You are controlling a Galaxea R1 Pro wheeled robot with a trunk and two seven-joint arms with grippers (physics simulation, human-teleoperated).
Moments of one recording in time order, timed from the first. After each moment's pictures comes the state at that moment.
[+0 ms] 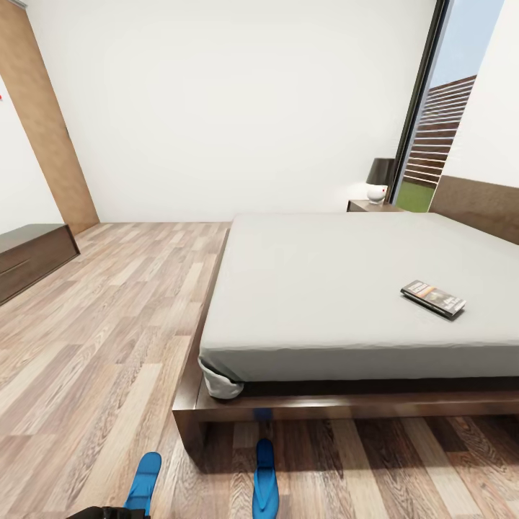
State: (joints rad) left arm -0.56 0.13 -1.18 -0.01 -1.95 -0.20 0.00; right arm -0.03 -0.66 -0.89 -0.66 0.05 0.21 1.57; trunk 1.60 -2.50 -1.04
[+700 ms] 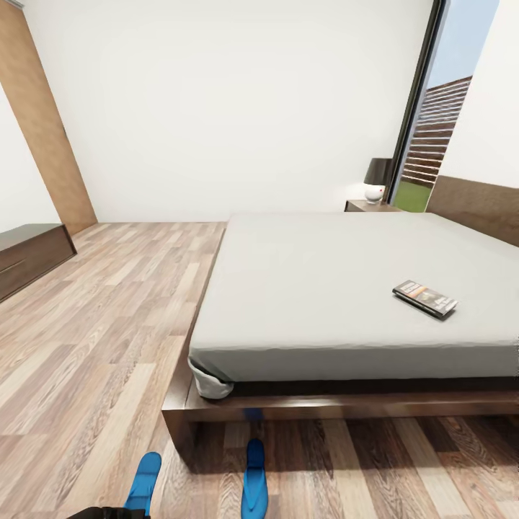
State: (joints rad) left arm -0.56 0.13 -1.18 -0.01 -1.95 -0.20 0.00; right arm -0.03 -0.66 -0.89 -0.66 0.05 0.21 1.57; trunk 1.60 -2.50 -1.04
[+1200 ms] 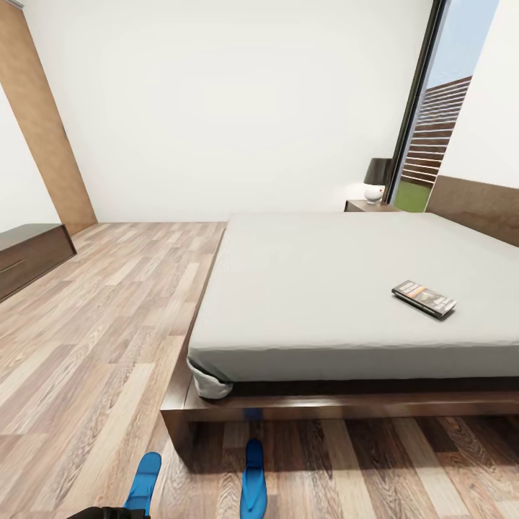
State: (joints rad) left arm -0.56 0.13 -1.18 -0.01 -1.95 -0.20 0.00; right arm -0.03 -0.66 -0.89 -0.66 0.05 0.21 1.57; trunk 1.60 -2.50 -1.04
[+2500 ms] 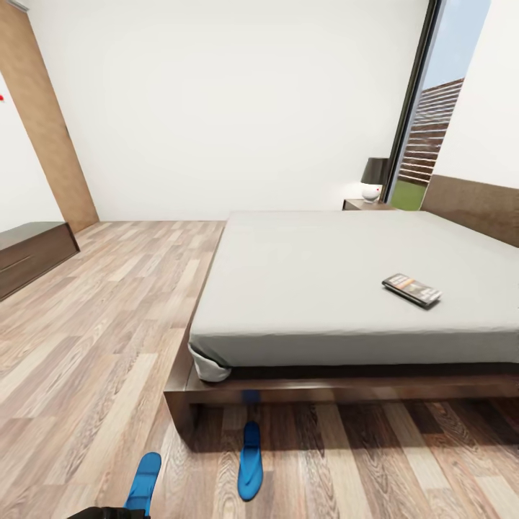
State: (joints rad) left arm -0.56 0.13 -1.18 -0.01 -1.95 -0.20 0.00; right arm -0.03 -0.66 -0.89 -0.66 0.05 0.21 1.57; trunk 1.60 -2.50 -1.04
